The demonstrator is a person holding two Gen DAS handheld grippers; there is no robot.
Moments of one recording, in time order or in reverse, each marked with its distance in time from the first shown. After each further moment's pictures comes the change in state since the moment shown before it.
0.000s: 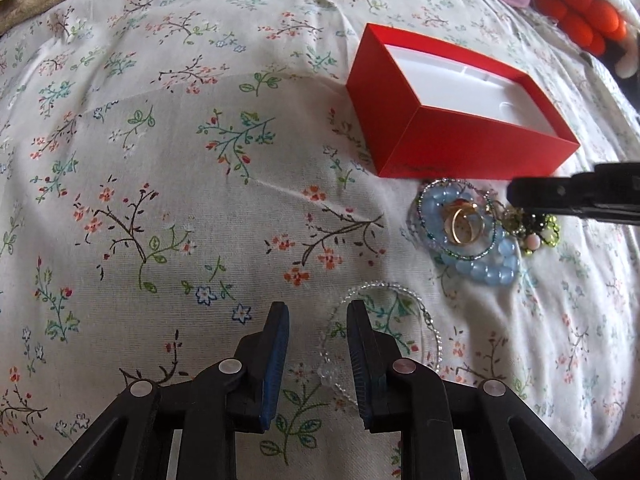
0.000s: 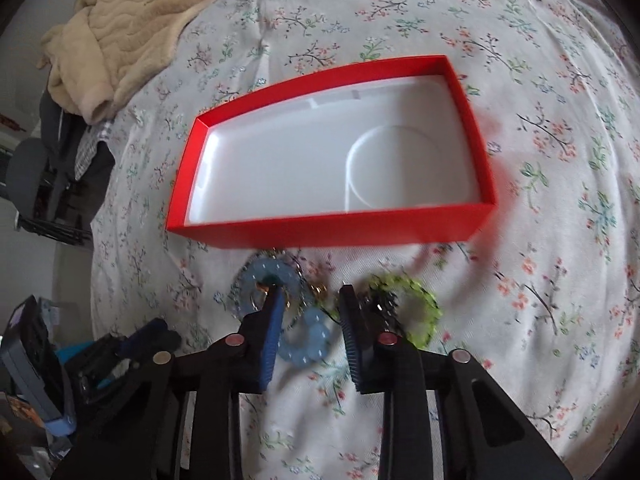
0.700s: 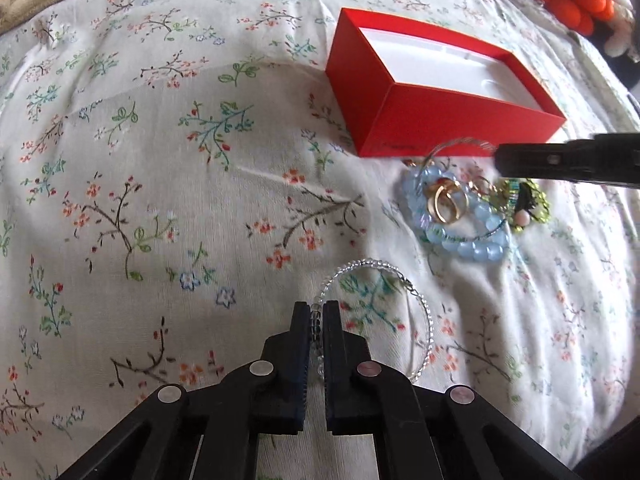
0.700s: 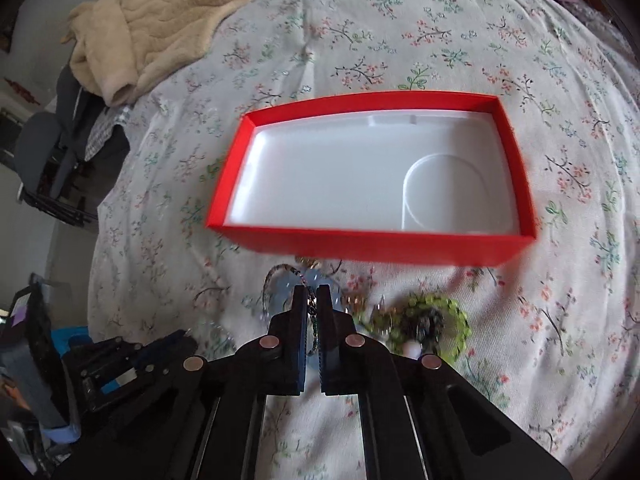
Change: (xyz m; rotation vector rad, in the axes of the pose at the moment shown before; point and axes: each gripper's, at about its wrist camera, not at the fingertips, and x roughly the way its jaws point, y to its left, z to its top) left arm -0.003 -0.007 -0.006 0.050 0.030 -0.017; right arm -0.013 0.024 -0.006 -0.125 -0.031 0.003
